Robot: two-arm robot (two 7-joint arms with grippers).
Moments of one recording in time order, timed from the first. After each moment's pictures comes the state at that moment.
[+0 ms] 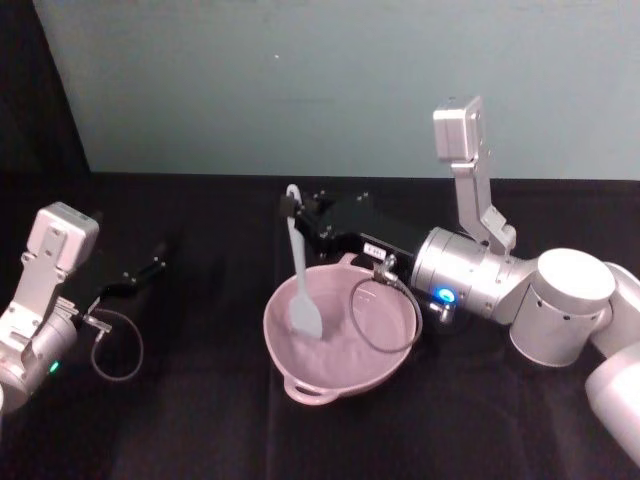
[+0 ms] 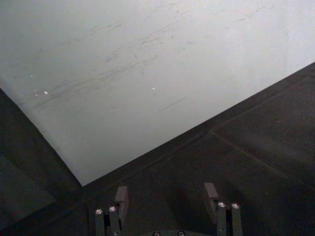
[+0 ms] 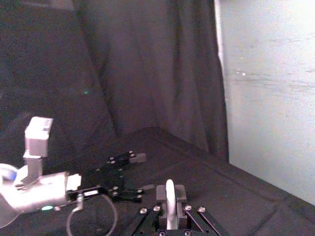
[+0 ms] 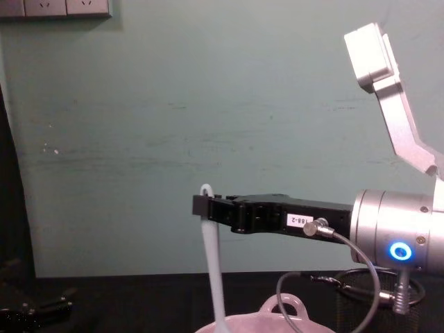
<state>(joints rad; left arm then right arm) -0.20 0.60 0.45 -1.41 -0.25 -0.12 0.03 0.49 0.34 -0.58 -1.37 0.60 0.10 0.56</state>
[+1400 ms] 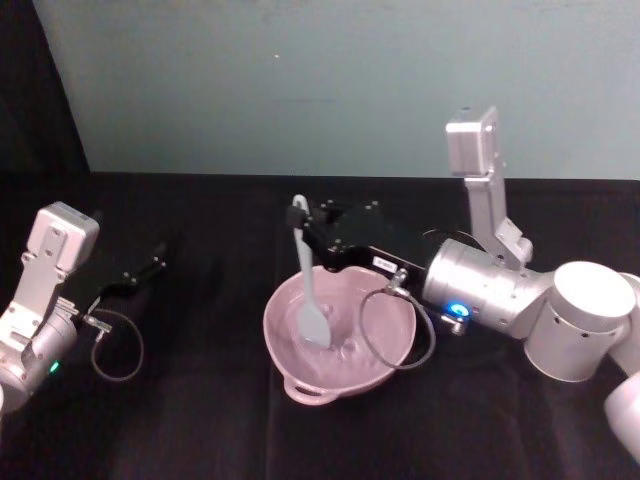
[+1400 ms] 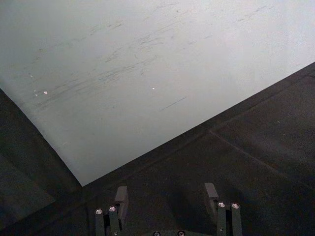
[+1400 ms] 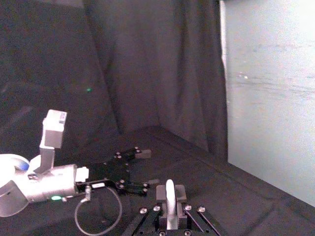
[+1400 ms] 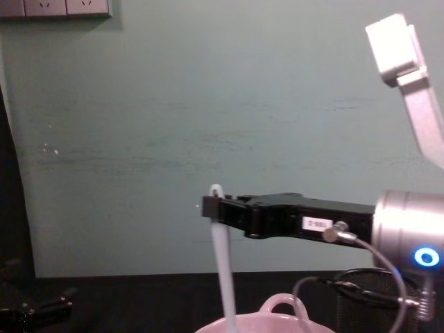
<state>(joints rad) -0.20 0.60 0.45 -1.41 -0.25 -0.12 0.03 0.44 0.38 -0.56 -1.46 0.58 0.09 0.55</state>
